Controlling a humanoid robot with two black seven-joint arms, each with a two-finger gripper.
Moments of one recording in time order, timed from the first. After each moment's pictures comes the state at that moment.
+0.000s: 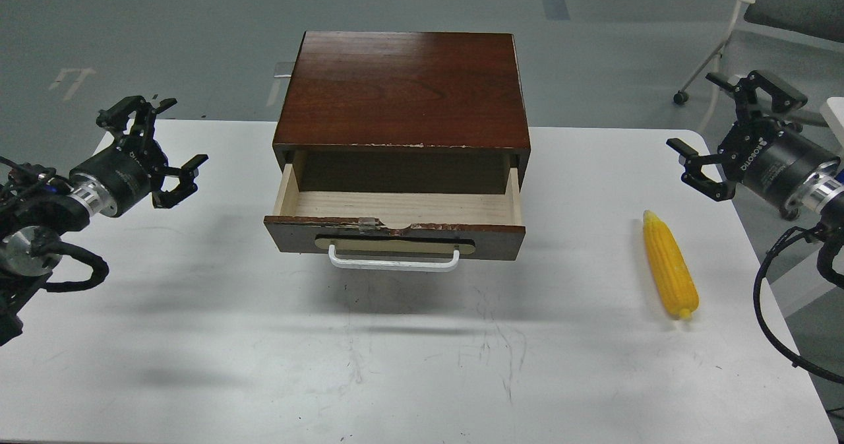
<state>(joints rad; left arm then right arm) -0.69 0.64 -0.53 -0.73 -0.02 -0.49 -0.20 0.39 -0.75 1.05 1.21 -0.20 0.37 -0.07</state>
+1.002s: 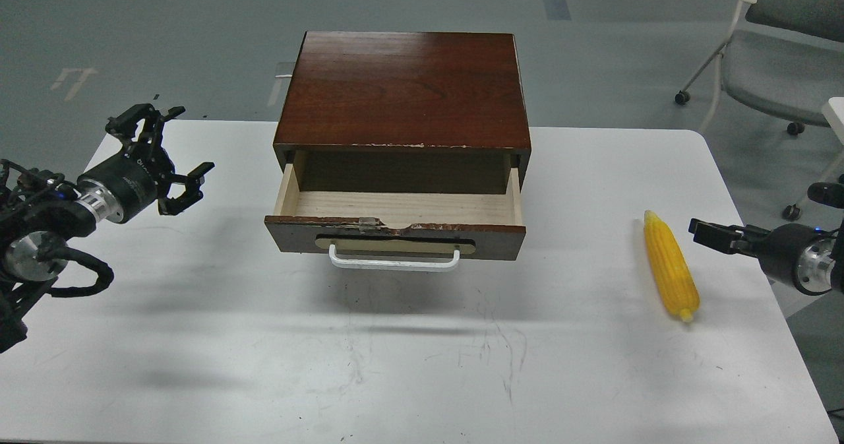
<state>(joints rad) -0.68 0.63 -0.51 -0.73 -0.02 -0.49 -0.20 0.49 -0.94 0.53 1.27 -1.50 0.16 -0.02</state>
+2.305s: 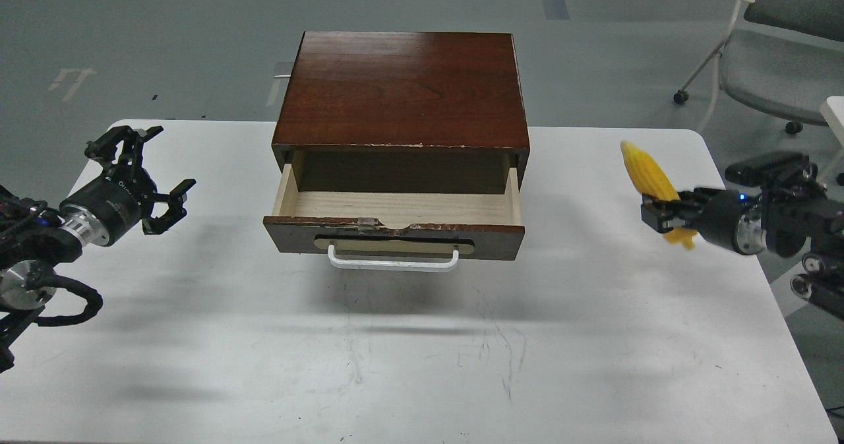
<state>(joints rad) -0.60 0.65 -0.53 -0.72 -0.02 -0.49 -0.28 0.96 -0.82 0.15 1.07 -1.87 -0.15 0.21</state>
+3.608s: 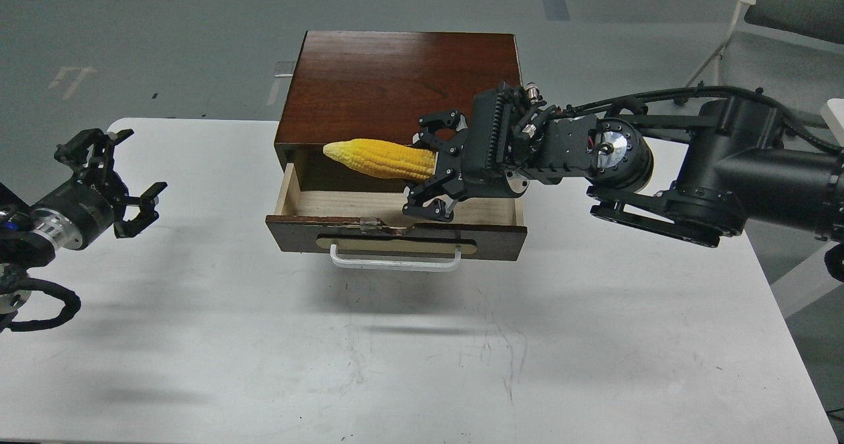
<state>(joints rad) -0.59 0.67 -0.53 -0.66 -0.02 -0.49 -0.28 1.37 -0.31 -0.15 1.19 -2.07 -0.09 0.24</state>
